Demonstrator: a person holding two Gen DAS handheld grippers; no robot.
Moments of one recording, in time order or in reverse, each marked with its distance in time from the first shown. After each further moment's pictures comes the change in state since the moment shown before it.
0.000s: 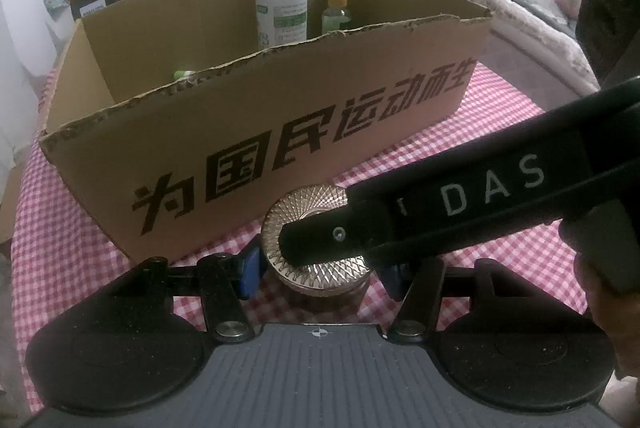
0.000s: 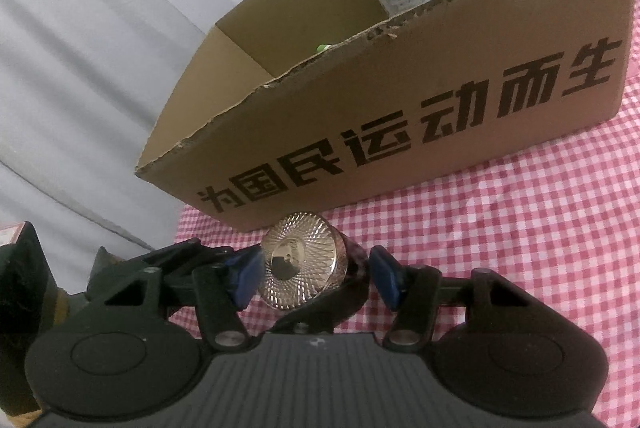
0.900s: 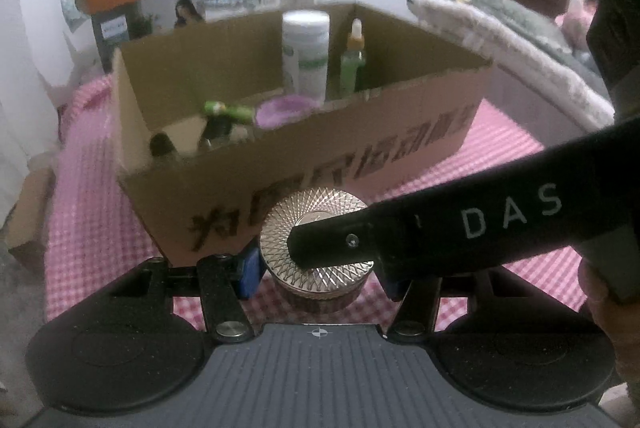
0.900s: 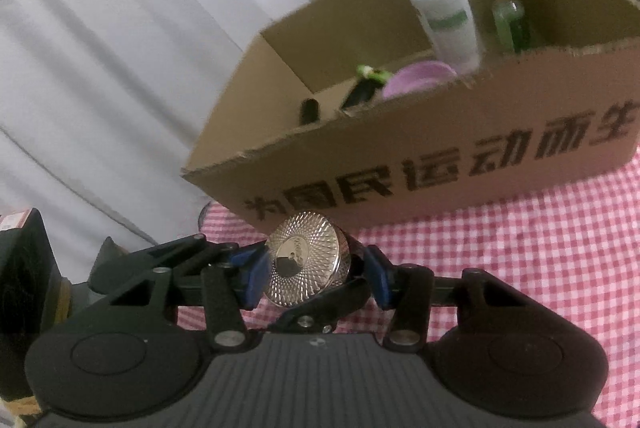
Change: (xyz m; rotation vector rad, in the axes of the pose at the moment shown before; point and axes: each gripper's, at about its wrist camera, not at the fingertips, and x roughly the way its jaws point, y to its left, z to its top) left arm -0.042 0.010 0.010 -0.028 -0.087 0.027; right arm -0.006 0.034 0.001 -0.105 -0.045 0.019
